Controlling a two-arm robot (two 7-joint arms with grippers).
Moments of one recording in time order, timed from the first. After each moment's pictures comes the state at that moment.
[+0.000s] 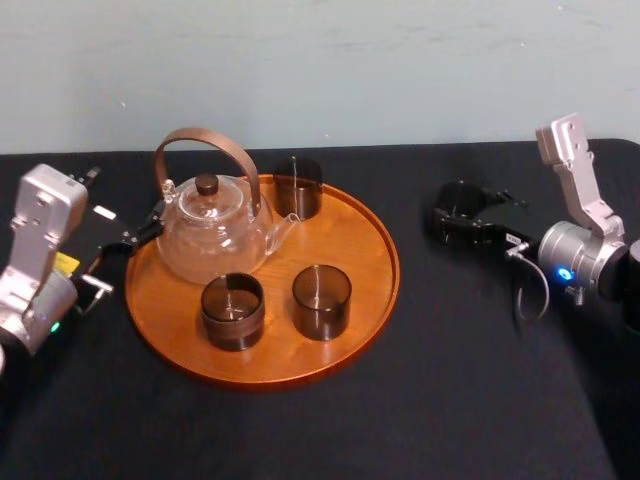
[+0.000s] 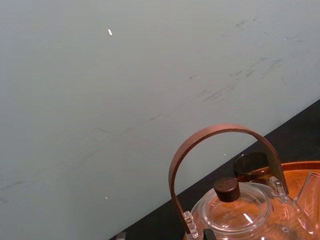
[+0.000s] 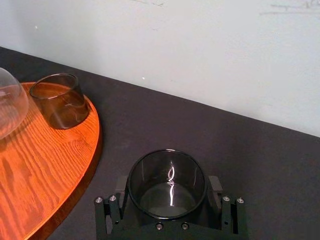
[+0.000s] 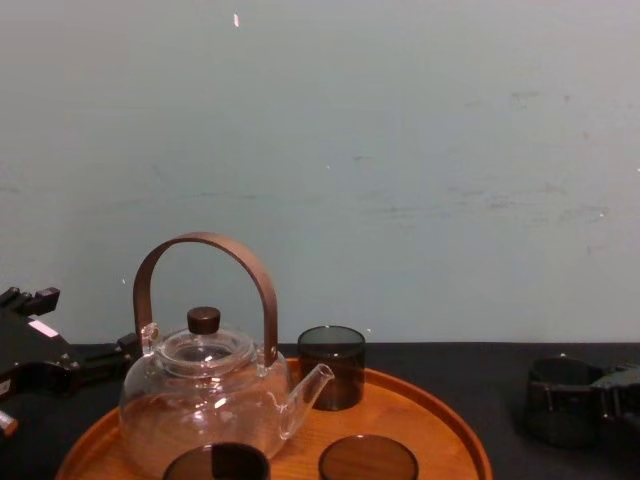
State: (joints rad) left arm -0.20 0.60 0.45 -1.41 -0.25 -0.12 0.03; right arm 0.50 0.36 -0.33 -0.94 0.33 0.12 0.47
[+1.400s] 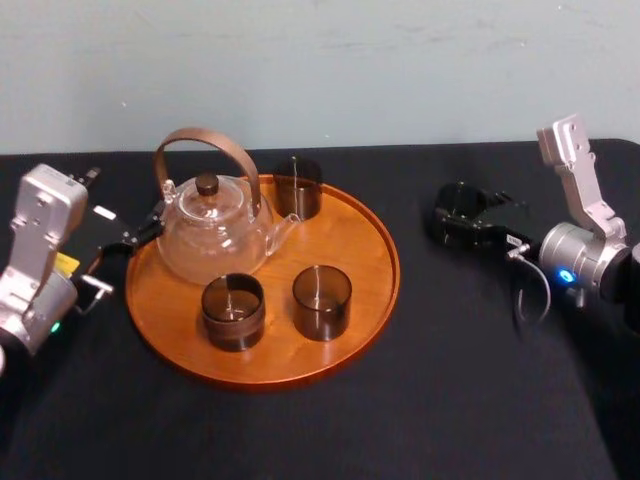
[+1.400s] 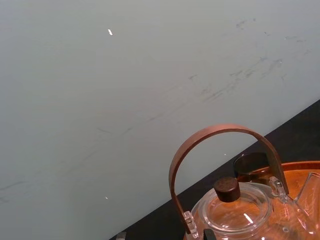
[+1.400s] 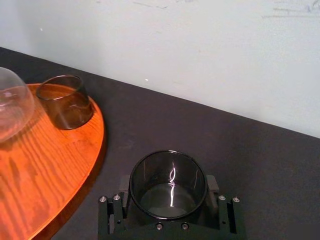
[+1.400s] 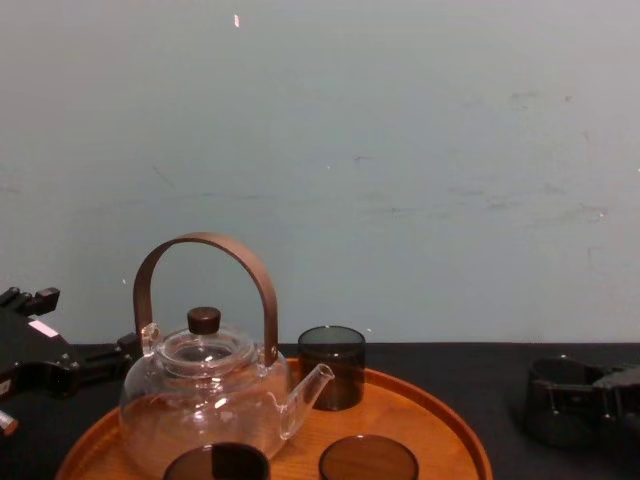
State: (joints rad) left arm -0.20 0.60 0.45 -1.41 -0.25 -0.12 0.03; right arm 0.48 0.36 -0.33 -0.97 0.33 0.12 0.48
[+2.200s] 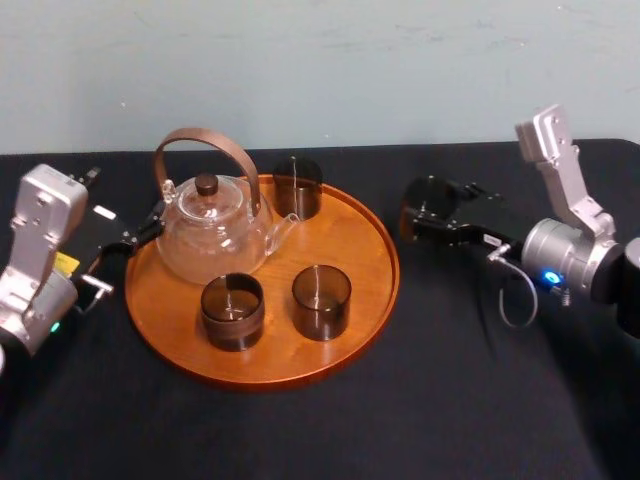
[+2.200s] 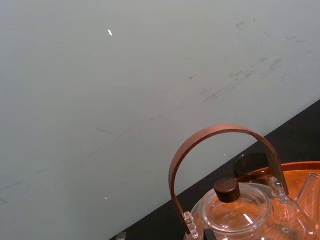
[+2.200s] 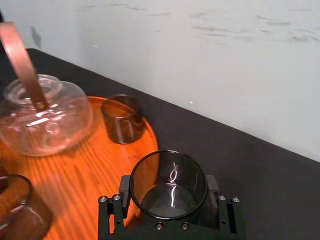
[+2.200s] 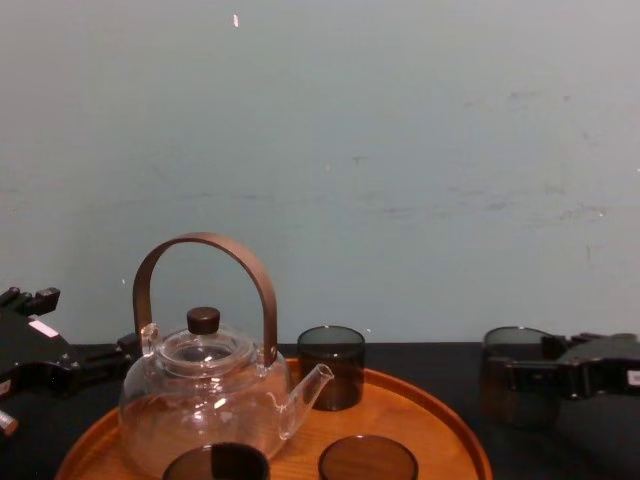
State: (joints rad) left arm -0.20 0.60 0.45 -1.41 -0.25 -0.12 0.03; right arm 0.39 0.41 -0.36 -1.23 0.35 0.18 0.48
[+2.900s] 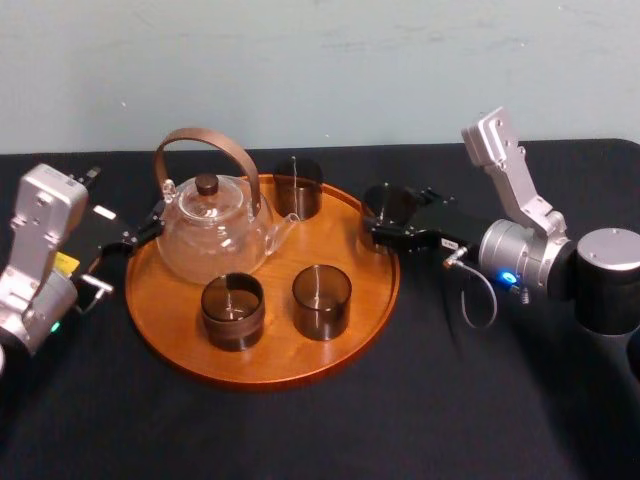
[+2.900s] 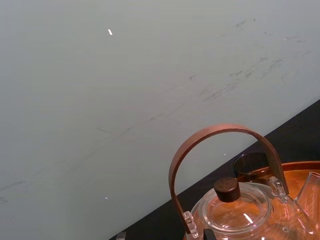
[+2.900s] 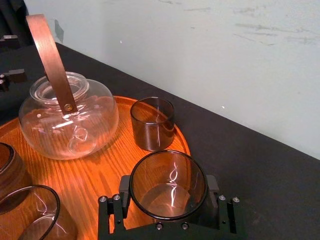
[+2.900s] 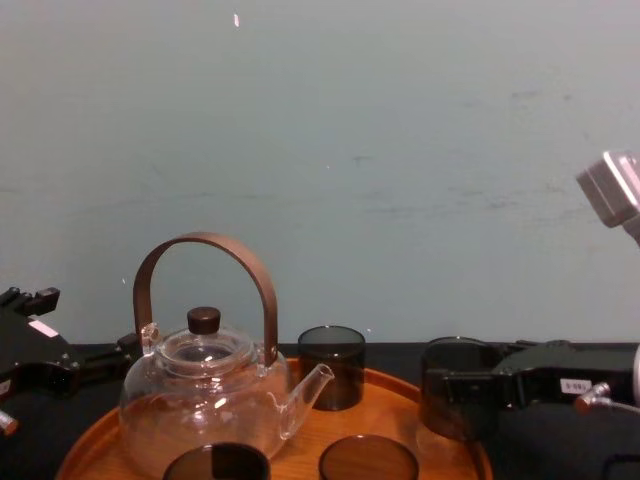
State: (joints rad) left arm -0.20 0.60 0.45 -1.41 -0.25 -0.12 0.03; right arm 0.45 0.36 -0.44 -1.17 0.33 0.18 0.49
